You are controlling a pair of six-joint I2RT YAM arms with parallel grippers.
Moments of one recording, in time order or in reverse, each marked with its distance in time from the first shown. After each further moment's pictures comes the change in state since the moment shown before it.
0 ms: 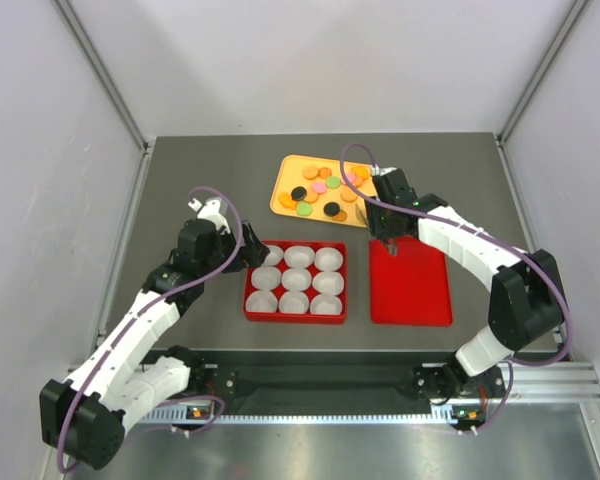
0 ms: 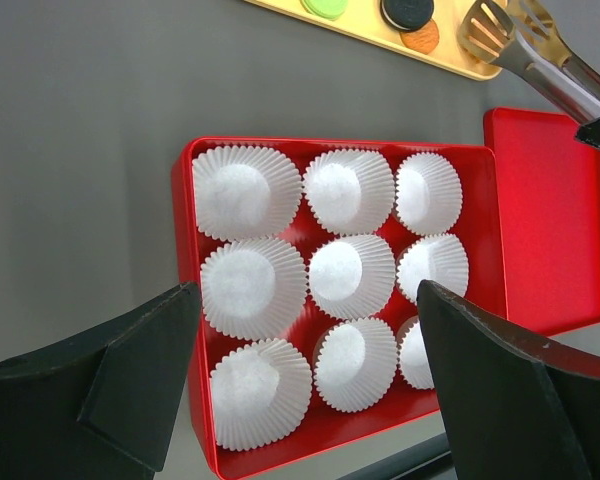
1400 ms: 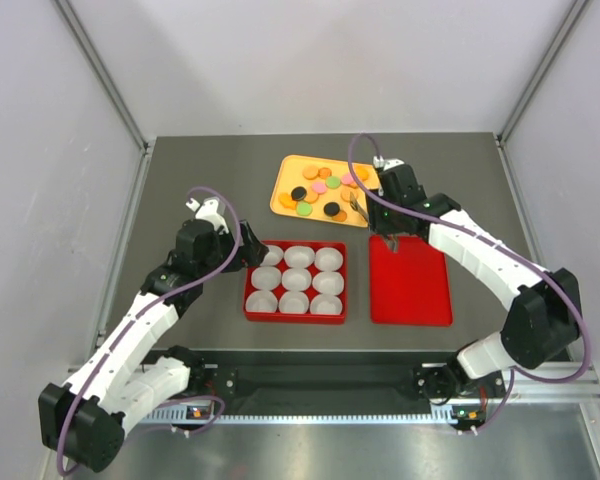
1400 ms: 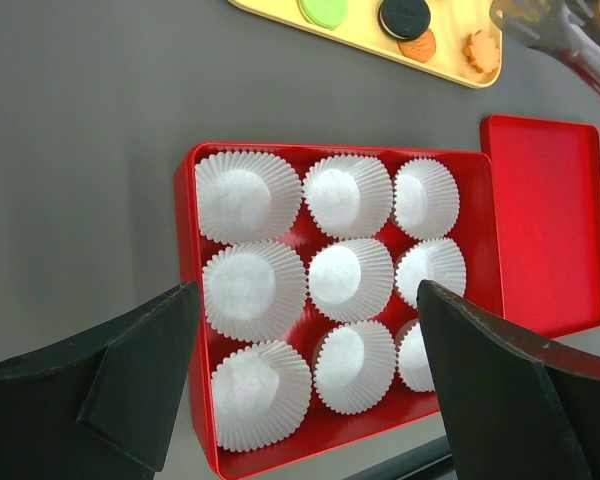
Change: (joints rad) left arm 0.005 -0.016 0.000 0.000 -0.004 0.000; right arm 0.032 -0.108 0.032 -0.037 -0.022 0.026
